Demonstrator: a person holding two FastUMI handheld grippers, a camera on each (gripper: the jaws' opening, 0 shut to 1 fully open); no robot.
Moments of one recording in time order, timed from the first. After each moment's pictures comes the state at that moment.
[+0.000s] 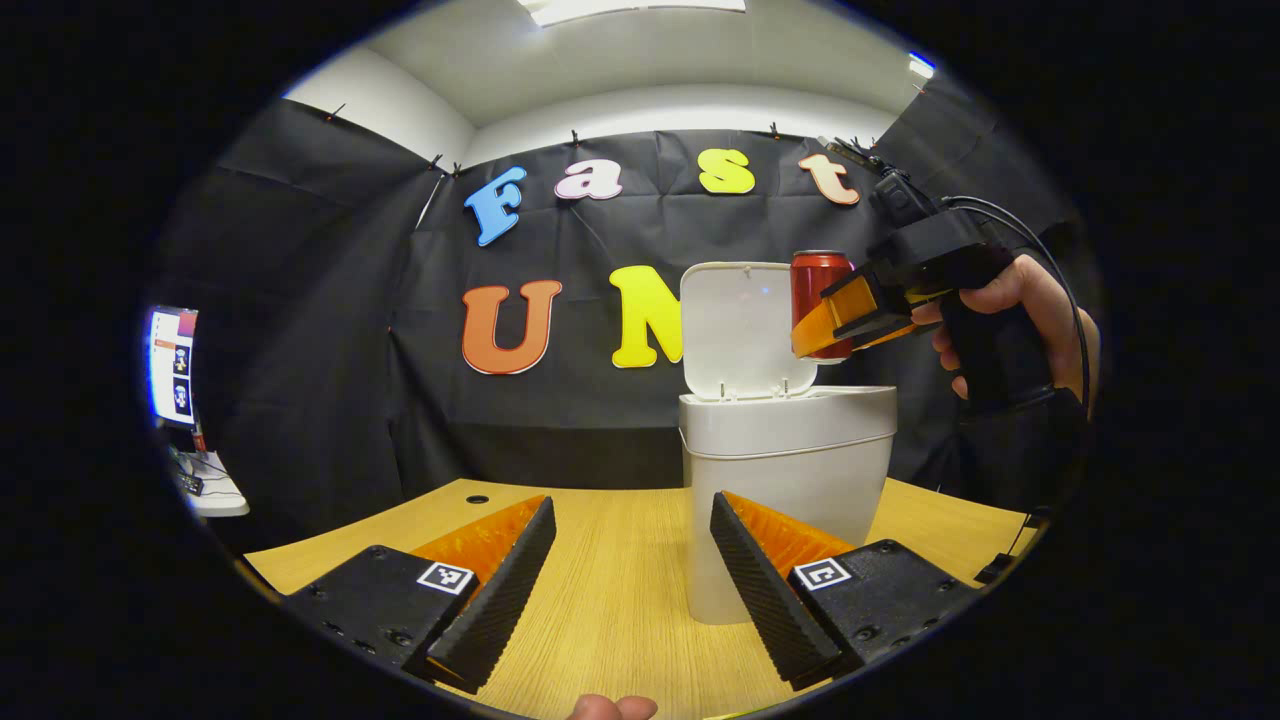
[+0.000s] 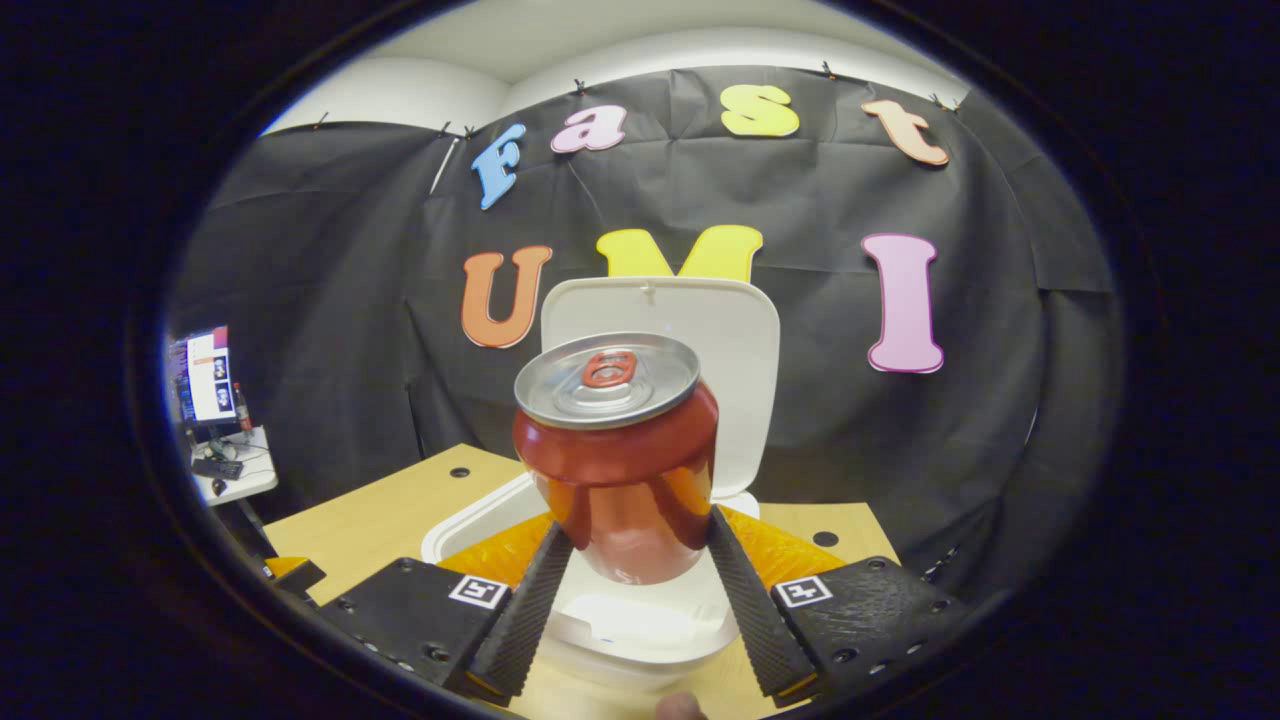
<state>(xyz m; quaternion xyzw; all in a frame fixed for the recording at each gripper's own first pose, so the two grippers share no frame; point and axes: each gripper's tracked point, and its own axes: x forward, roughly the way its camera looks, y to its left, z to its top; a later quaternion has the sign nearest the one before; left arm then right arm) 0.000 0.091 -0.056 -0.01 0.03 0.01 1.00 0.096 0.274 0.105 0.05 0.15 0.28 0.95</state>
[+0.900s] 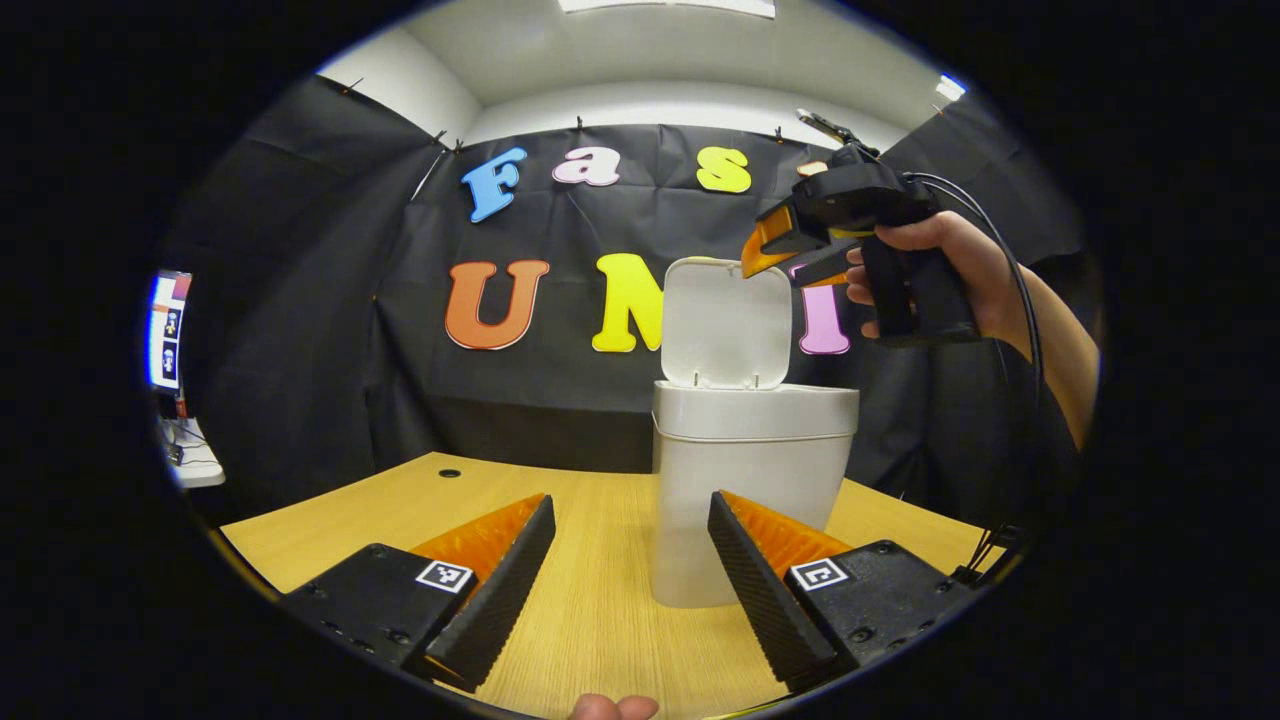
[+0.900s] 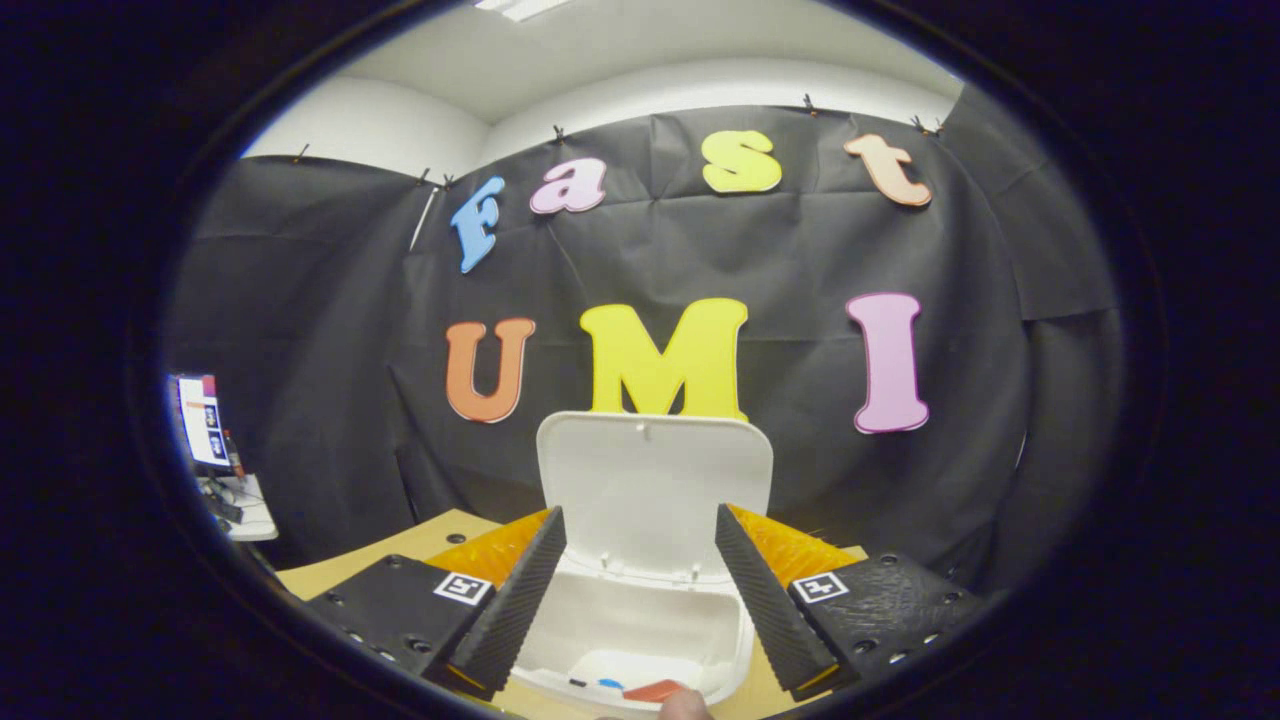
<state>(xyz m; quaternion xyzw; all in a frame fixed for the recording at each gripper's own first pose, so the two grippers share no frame) -0.027 0.082 -0.048 -0.03 0.03 -0.01 1.00 0.124 0.279 0.214 0.09 0.07 0.25 0.96</state>
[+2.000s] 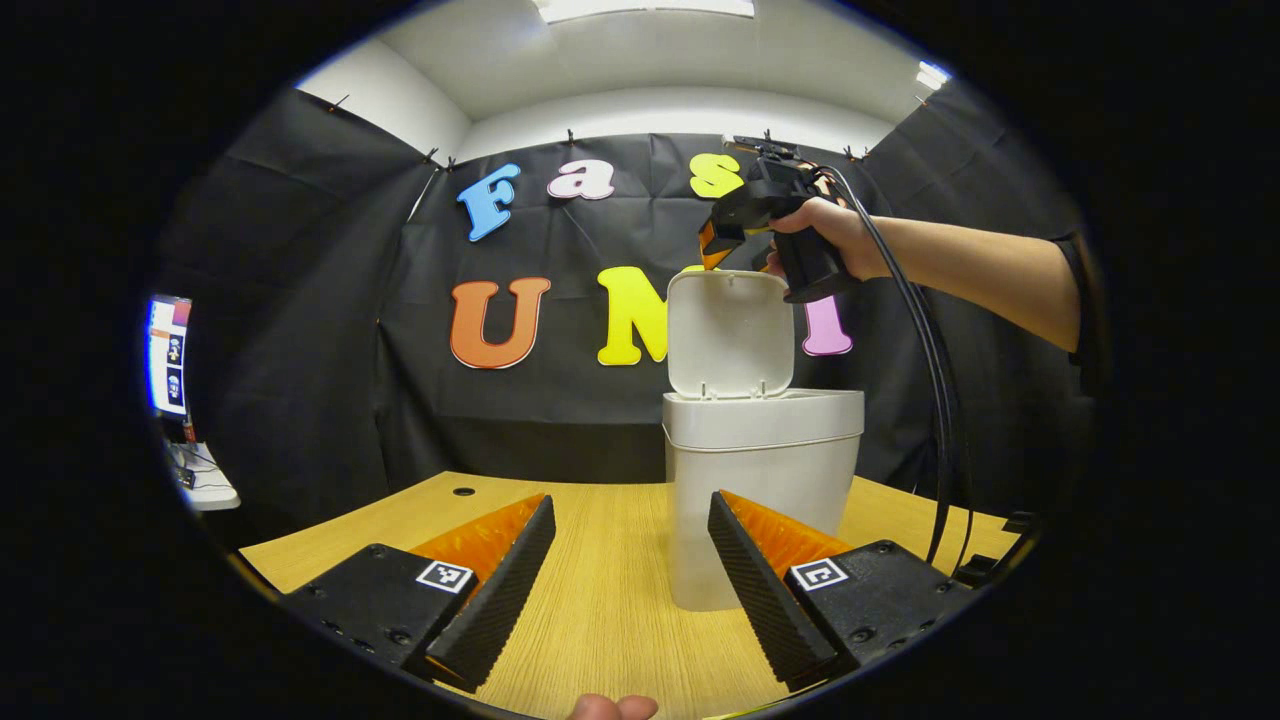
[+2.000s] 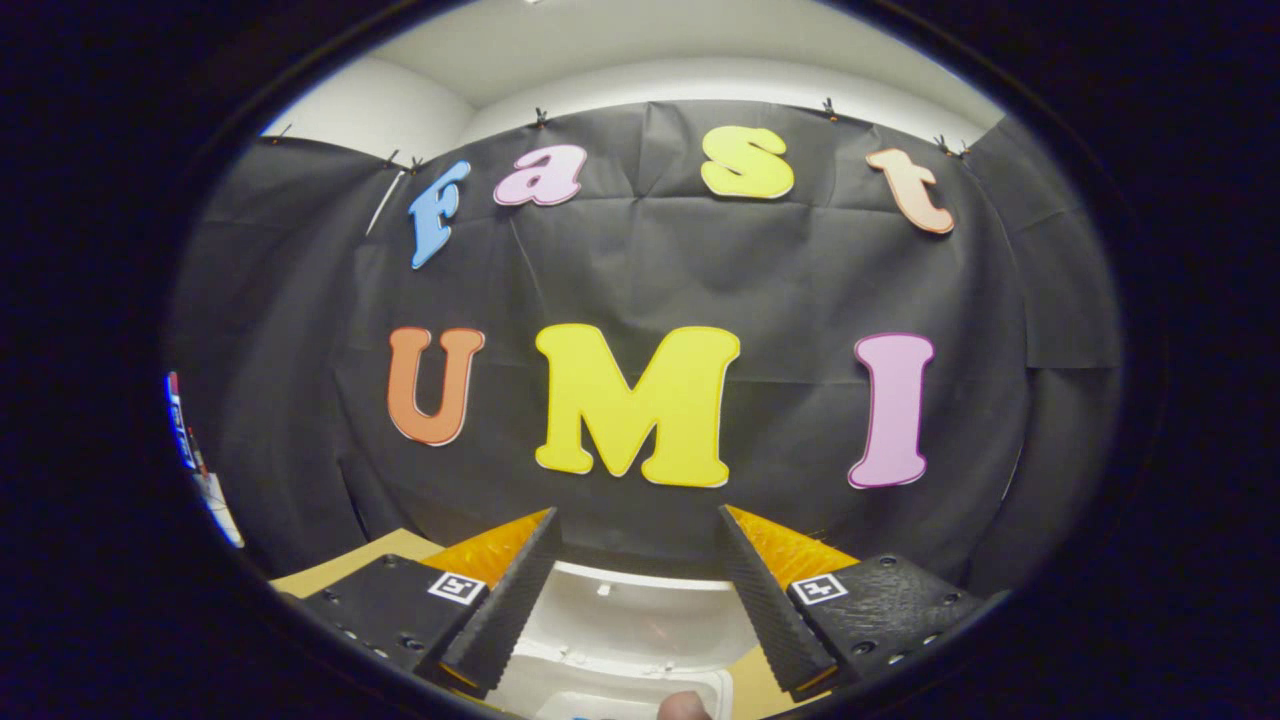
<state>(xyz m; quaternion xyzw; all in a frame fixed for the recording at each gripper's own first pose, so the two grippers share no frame) -0.029 0.089 -0.047 -0.02 0.03 -0.02 1.00 0.234 0.313 0.256 0.07 0.08 0.20 0.98</state>
